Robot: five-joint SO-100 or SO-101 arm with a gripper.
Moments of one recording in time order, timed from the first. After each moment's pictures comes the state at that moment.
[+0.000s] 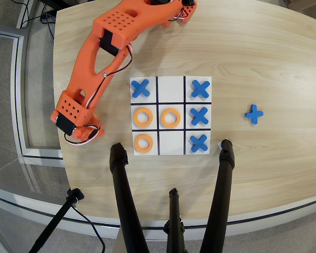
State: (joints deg) arm 36.1 37.7 40.9 73.8 -80.8
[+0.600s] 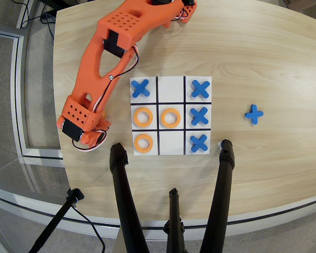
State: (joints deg) arm 32.9 38.9 41.4 81.4 -80.0
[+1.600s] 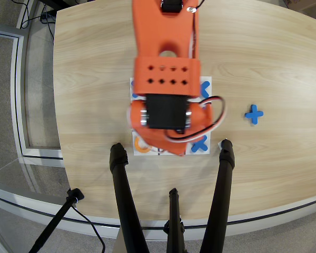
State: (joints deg) arm 1.2 88.6 79.1 74.8 -71.4
